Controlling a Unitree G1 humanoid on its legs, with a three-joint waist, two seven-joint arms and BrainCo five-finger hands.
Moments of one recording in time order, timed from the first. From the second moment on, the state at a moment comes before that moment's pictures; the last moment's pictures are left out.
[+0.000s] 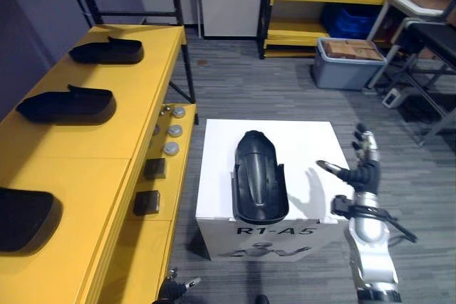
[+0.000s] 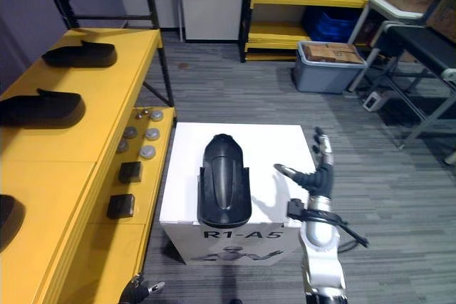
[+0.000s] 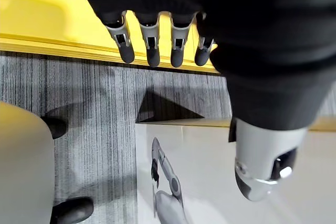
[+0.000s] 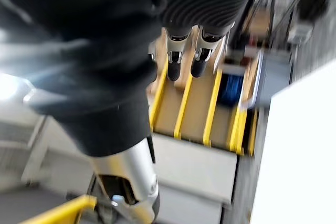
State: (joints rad) left arm 0.16 0.06 0.05 0.87 0.09 -0.08 0.12; right arm -0.07 -0.14 -0.08 -0.03 -0.09 -0.10 -0.20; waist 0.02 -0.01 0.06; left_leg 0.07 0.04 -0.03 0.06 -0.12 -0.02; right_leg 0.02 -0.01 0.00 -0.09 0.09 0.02
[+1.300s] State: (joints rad) left arm 0.09 0.08 0.00 0.93 0.10 -0.07 0.15; right arm -0.48 -0.22 0.02 0.78 -0.29 0.00 -0.20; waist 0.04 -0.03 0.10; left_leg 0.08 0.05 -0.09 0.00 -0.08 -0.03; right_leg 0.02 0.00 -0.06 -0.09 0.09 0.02
